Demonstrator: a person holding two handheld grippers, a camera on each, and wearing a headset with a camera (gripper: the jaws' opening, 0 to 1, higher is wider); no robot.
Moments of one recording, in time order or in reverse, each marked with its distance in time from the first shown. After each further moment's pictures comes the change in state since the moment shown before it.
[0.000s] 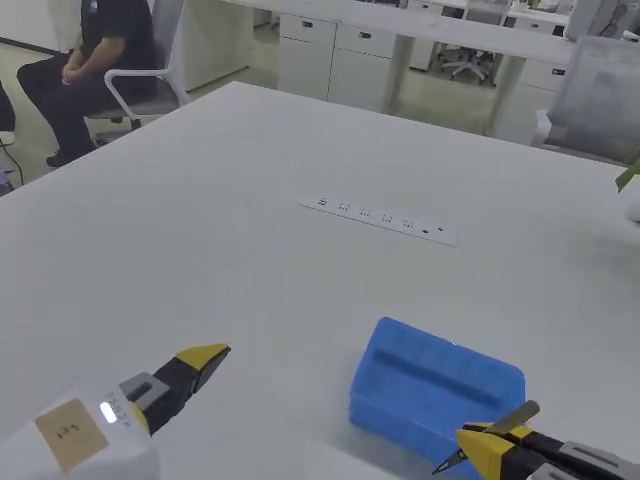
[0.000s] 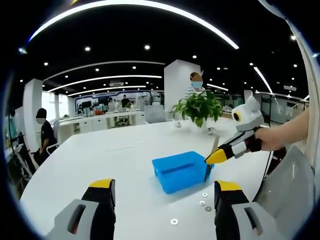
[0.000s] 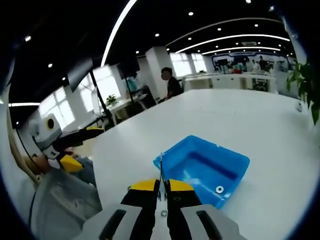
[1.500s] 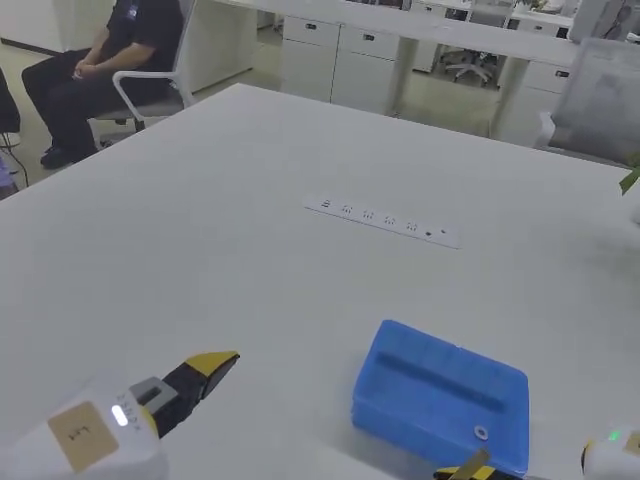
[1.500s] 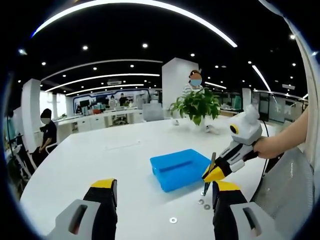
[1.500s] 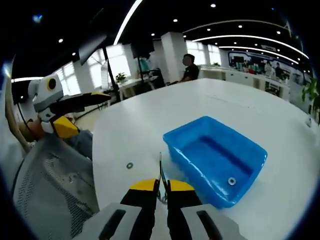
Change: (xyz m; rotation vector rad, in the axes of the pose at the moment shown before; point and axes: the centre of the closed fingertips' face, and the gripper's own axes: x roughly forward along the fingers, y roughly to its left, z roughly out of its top) left arm 0.000 -0.004 -0.003 0.006 0.017 -0.018; right arm 0.017 0.016 -0.041 -0.189 0.153 0.038
